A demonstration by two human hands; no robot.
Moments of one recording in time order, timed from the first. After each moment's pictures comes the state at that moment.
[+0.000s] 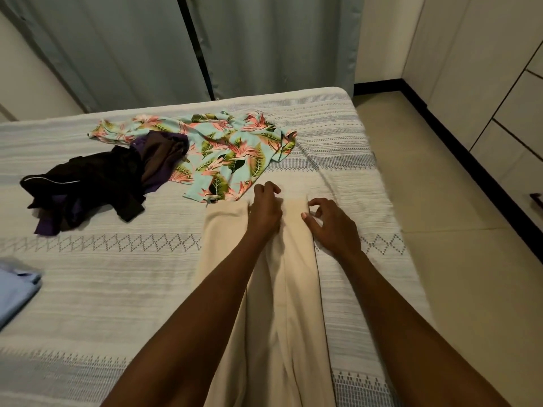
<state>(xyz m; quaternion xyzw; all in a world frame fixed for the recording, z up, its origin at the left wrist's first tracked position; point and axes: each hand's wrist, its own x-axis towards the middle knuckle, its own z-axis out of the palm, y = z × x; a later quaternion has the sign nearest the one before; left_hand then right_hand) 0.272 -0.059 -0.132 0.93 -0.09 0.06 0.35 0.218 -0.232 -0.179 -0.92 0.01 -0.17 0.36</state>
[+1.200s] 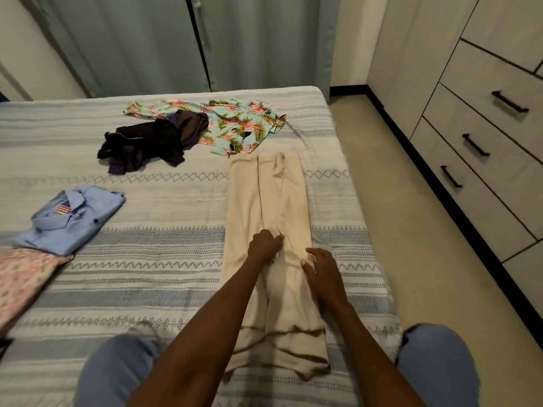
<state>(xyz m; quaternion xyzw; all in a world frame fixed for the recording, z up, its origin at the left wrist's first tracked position) -0.094 0.019 -0.095 0.92 0.05 -0.20 0.33 -0.204 -0.141 -0.163 -0.90 0.06 -0.13 0.41</state>
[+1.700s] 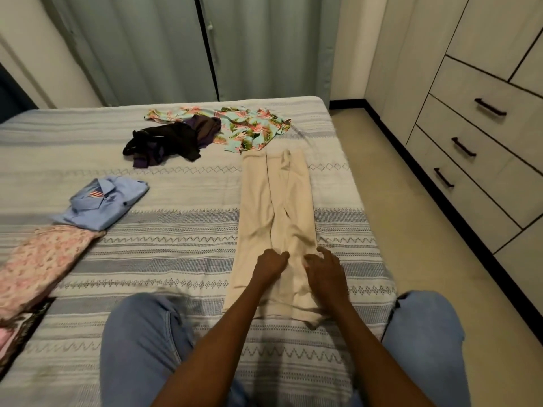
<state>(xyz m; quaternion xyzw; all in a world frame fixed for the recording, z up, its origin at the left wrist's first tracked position) -0.233 0.060 -0.098 0.89 0.06 -0.23 0.38 -0.293 -0.102 -0.153 -0.98 0.07 -0.13 0.16</state>
